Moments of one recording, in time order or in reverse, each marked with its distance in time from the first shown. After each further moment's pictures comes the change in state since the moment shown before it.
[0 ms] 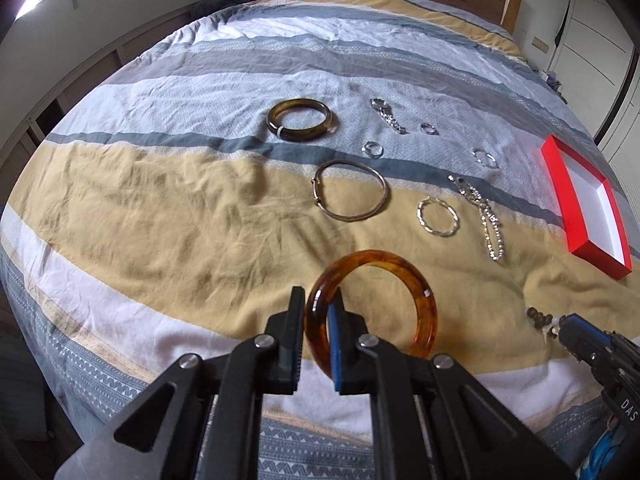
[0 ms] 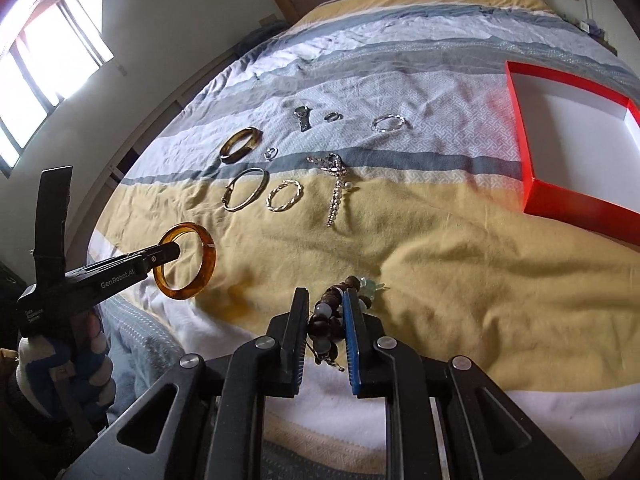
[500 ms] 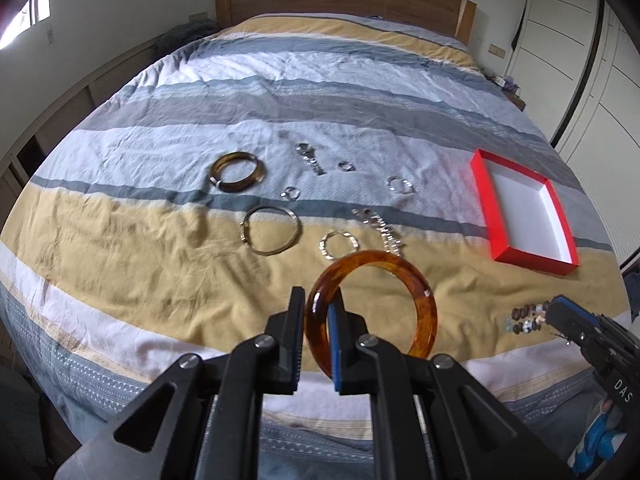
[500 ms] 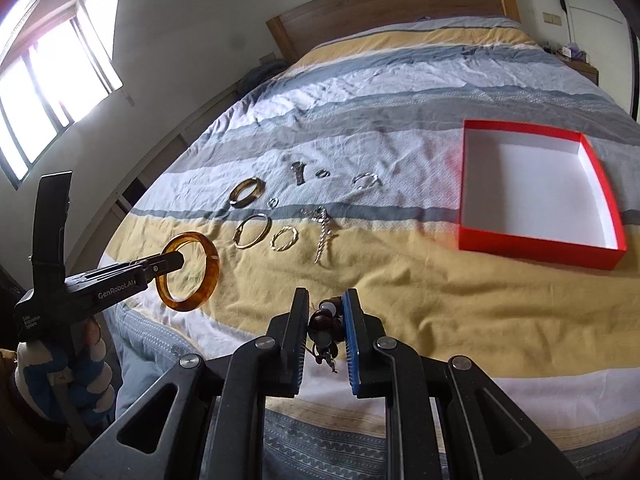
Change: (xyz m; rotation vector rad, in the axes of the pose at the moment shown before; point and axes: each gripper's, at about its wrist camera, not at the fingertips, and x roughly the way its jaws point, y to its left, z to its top) left arm -0.064 -0.065 0.015 0.083 -0.080 -0.116; right arm -0.085 -0.016 0.004 0.000 -0.147 -0.033
